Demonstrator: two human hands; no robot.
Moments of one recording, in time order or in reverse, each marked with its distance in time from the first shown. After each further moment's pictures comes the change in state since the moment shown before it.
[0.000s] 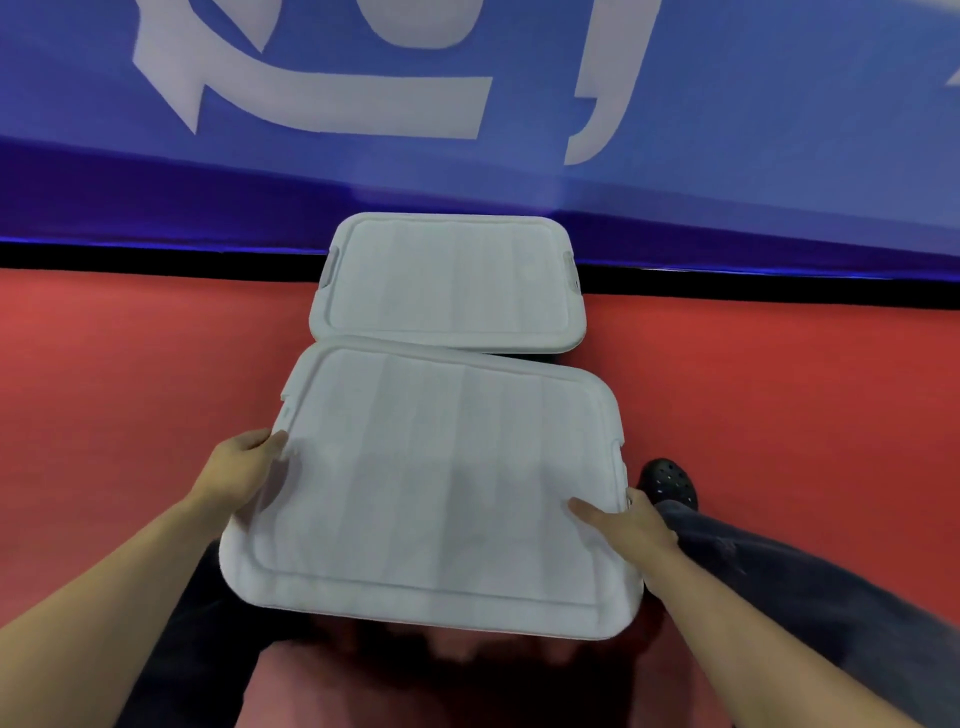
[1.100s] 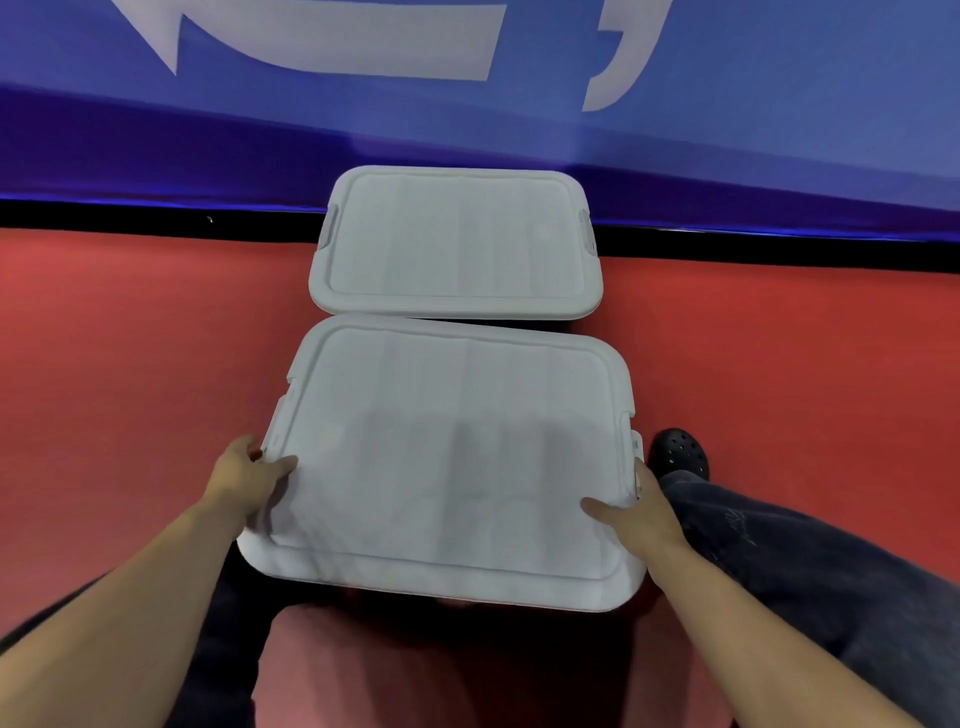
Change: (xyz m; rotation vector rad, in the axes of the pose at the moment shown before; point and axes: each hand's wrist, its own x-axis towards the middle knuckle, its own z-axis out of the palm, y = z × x) left_hand 0.010 -0.047 0.019 0.079 0.030 -0.203; right_hand -0.010 0.011 0.015 0.071 -0.053 -0.033
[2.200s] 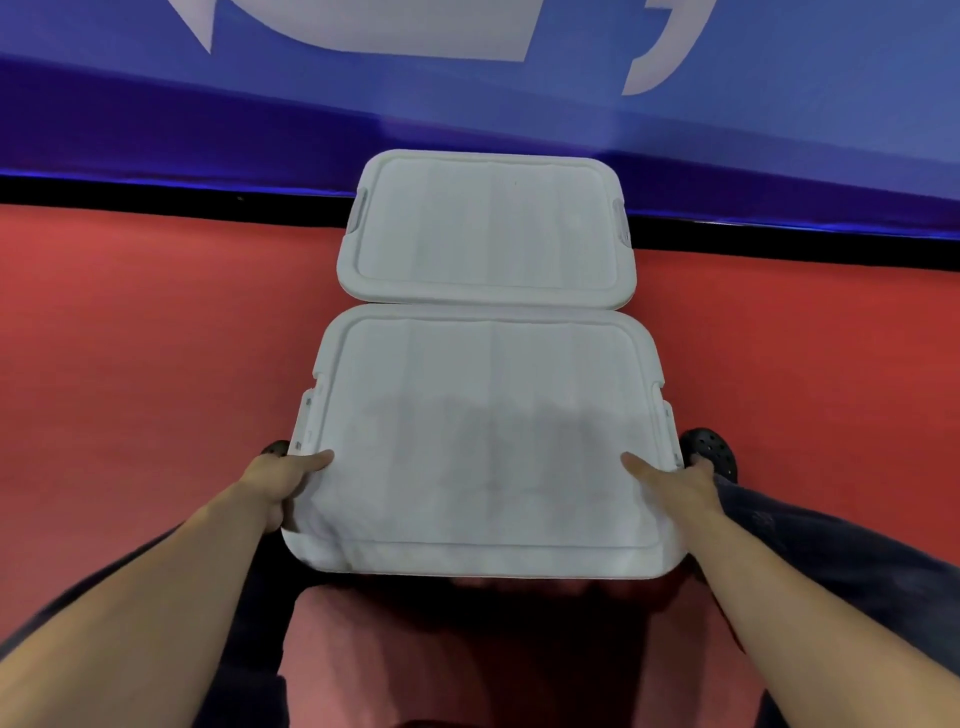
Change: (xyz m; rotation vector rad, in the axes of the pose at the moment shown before) left_hand 0.003 -0.017 0.008 -0.334 -0.164 -0.243; right_hand 0.042 -0.017 -0.008 0.180 0.187 0.141
